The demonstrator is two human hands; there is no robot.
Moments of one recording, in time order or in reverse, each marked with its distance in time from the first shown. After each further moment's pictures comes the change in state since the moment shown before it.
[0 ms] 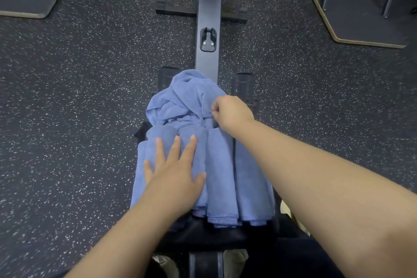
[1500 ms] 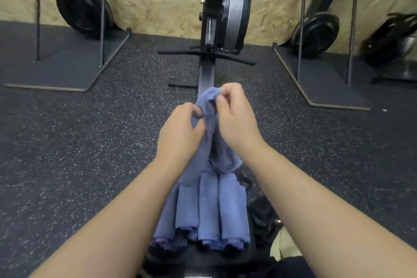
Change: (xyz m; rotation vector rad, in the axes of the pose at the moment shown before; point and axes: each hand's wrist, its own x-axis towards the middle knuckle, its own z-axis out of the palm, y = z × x) left_hand -0.067 0.076 -0.161 -0.484 0.763 0.353; right_hand -0.149 -0.085 -0.202 0.813 0.569 -0.413
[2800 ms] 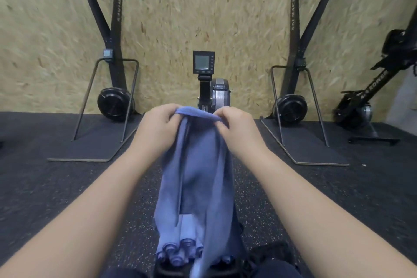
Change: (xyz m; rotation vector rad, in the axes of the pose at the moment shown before) left_hand -0.139 0.180 -0.210 0.023 0.238 0.407; right_hand -0.113 -0.228 -0.134 -0.447 0.057 -0.354
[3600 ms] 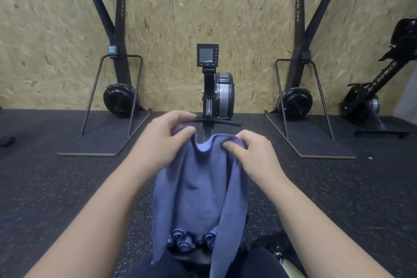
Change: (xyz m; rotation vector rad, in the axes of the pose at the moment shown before) left_hand -0.056 0.008 -0.013 -0.169 -0.134 -0.042; right_hand -0.077 0.008 0.009 0.263 0.003 0.317
